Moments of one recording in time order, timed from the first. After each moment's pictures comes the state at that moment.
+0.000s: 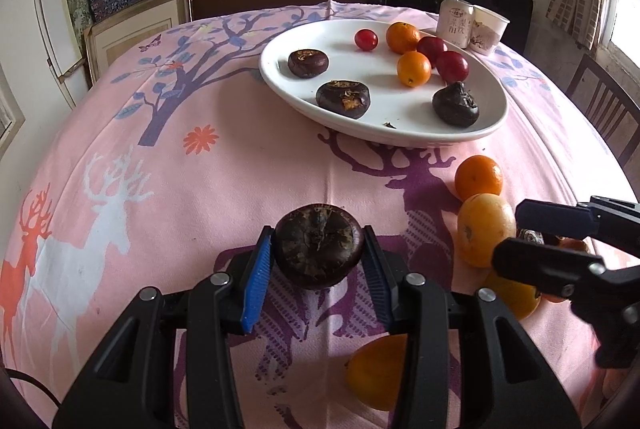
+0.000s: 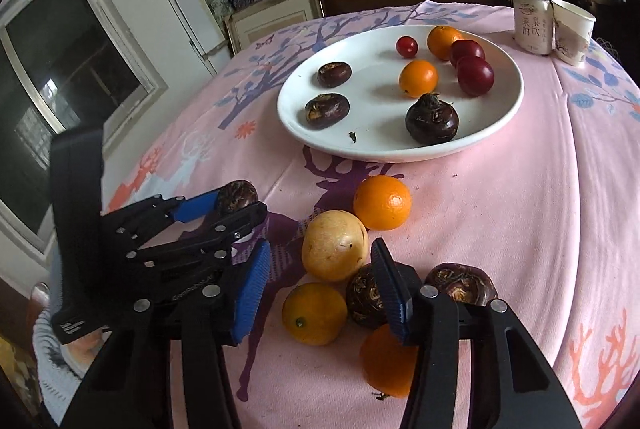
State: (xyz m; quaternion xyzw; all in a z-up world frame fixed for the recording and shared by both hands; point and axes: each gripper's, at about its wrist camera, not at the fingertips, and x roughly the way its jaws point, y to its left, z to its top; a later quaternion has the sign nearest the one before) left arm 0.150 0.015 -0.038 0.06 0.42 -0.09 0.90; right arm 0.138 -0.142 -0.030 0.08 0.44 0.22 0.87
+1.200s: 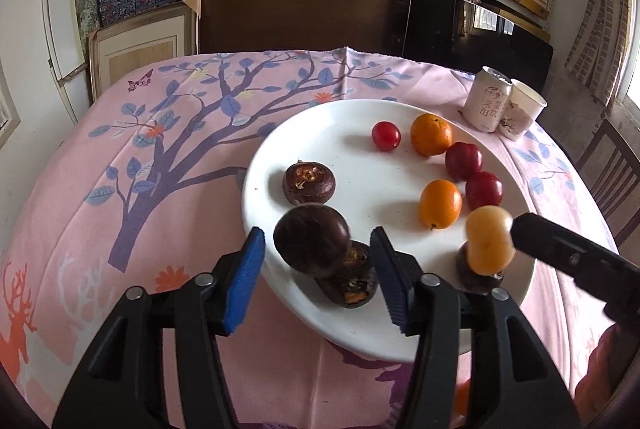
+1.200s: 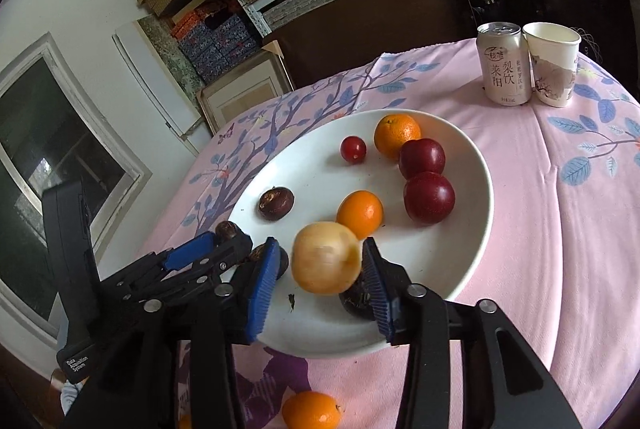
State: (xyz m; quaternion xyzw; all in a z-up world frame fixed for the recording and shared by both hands) left arm 0.255 -0.001 0.000 0.00 0.39 -0.07 0.92; right arm 0.232 -0.205 -0.007 0.20 0.36 0.18 0.89
